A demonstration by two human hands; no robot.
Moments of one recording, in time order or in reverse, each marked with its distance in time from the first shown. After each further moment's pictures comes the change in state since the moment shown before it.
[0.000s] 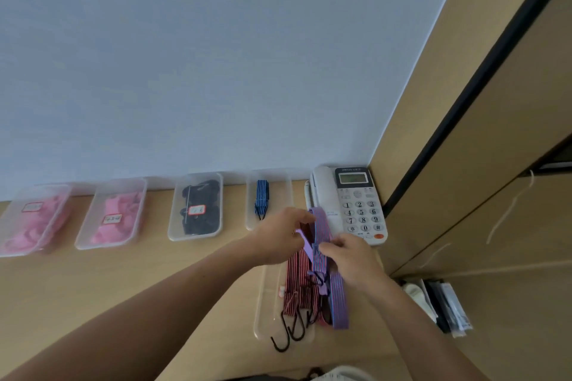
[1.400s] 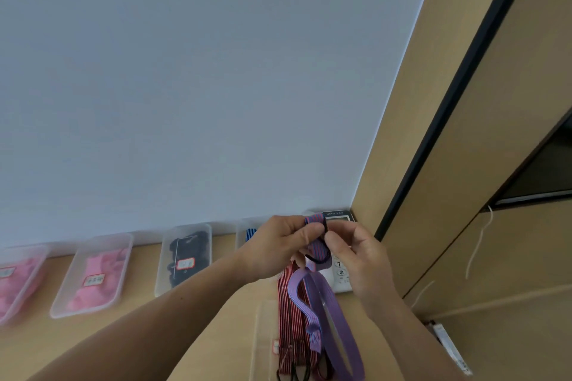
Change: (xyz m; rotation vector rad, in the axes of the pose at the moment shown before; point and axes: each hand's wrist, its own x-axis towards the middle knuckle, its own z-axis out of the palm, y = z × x) left_hand -0.009 0.050 -0.060 -0.681 -0.036 0.251; right_hand -0.039 -0.071 -0.037 0.570 0.219 -0.441
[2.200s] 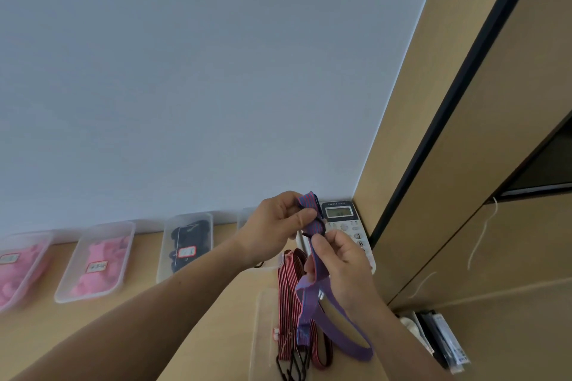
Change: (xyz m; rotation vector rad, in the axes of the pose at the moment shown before) left_hand 0.008 -0.013 -0.008 -0.043 0.174 0.055; right_hand -0.017 0.011 0.022 0.100 -0.116 0.120
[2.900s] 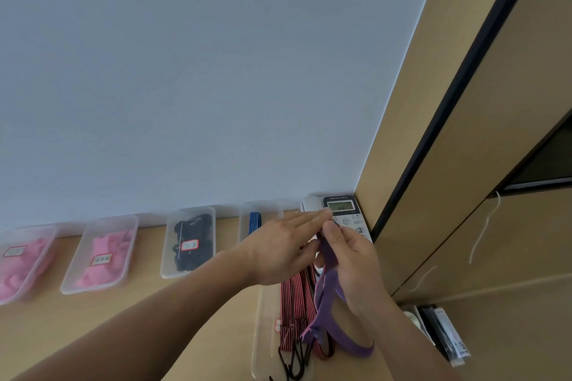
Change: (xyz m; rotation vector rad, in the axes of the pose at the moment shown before) left_hand -0.020 -0.017 0.001 0.907 -0.150 0.571; right_hand 0.000 -0.006 0.001 0.150 0.077 -0.010
